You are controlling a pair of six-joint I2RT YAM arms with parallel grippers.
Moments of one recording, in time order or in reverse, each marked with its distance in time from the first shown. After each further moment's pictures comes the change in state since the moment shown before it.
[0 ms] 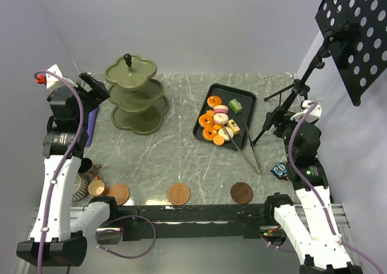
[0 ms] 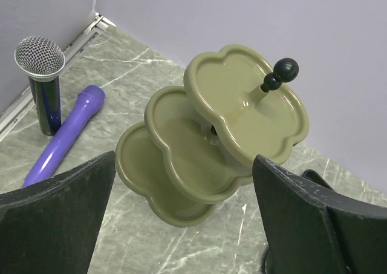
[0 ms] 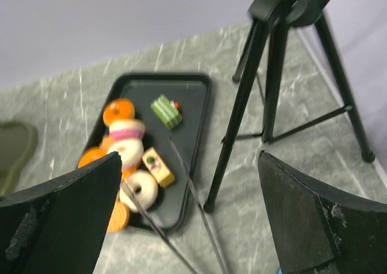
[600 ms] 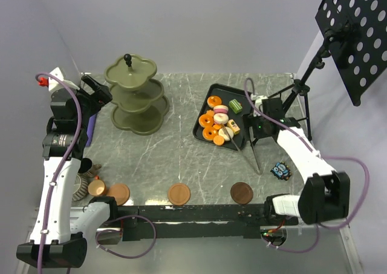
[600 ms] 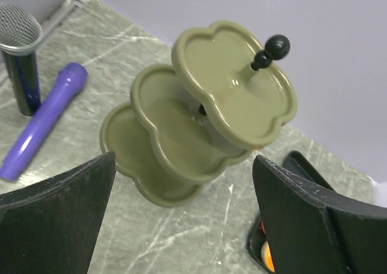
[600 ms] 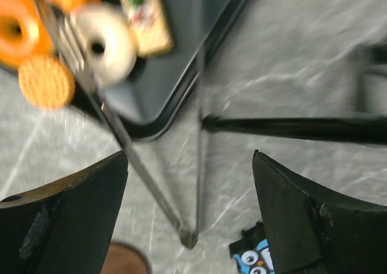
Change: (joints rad) left arm 0.000 -0.012 0.001 -0.056 0.065 -0.060; right arm 0.039 0.616 0.161 -0.266 -0.264 -0.318
